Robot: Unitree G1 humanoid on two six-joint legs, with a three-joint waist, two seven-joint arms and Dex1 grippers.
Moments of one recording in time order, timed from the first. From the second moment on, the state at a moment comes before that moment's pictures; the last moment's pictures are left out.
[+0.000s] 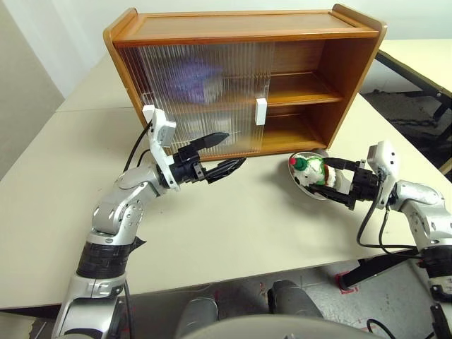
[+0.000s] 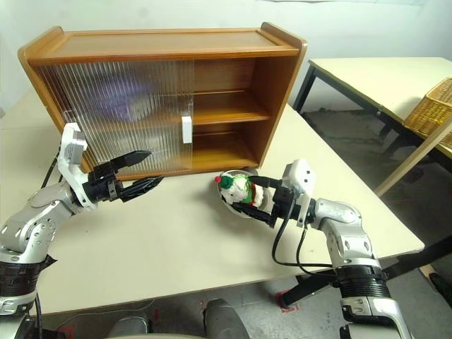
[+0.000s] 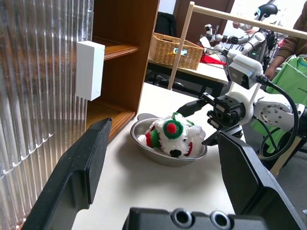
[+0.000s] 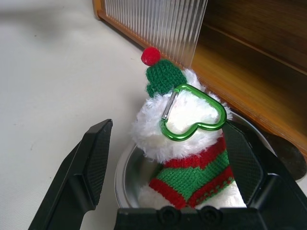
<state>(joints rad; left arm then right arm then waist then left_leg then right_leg) -0.29 0.47 0.03 -0.19 -0.62 0.44 -0.90 -0.24 -0.63 -0.06 0.26 0.38 0.01 1.20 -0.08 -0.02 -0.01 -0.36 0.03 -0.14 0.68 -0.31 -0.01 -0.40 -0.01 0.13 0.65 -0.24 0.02</state>
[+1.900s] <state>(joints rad) -0.31 0.47 0.05 -0.20 -0.62 0.45 -0.90 -0.33 -0.61 -0.06 0.40 0.36 -0.07 1.21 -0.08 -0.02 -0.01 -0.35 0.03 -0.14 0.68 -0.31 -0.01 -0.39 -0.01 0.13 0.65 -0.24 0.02</state>
